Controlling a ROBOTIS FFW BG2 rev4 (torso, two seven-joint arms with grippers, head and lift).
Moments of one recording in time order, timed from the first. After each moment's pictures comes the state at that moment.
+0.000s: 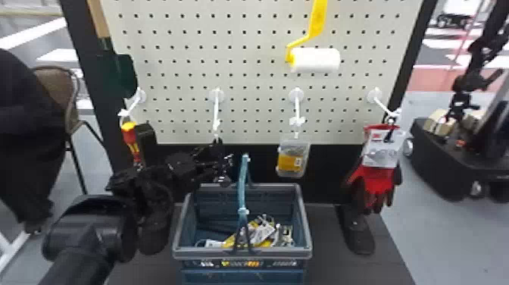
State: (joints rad) left arm -0.42 0.21 -0.18 -1.18 0.34 0.03 -0.87; right arm 0.76 -0.06 0.11 -1.99 -0.06 -0.13 0.04
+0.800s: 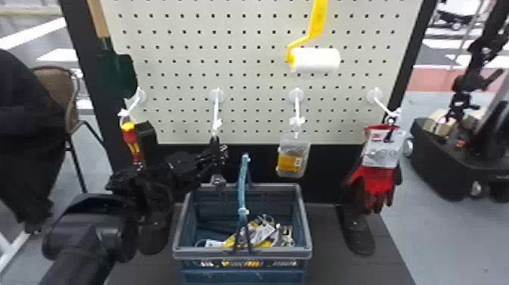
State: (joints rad) left arm -0.42 0.21 -0.18 -1.18 0.34 0.02 -0.87; right arm 0.76 -0.06 0.11 -1.98 -0.06 -0.13 0.04
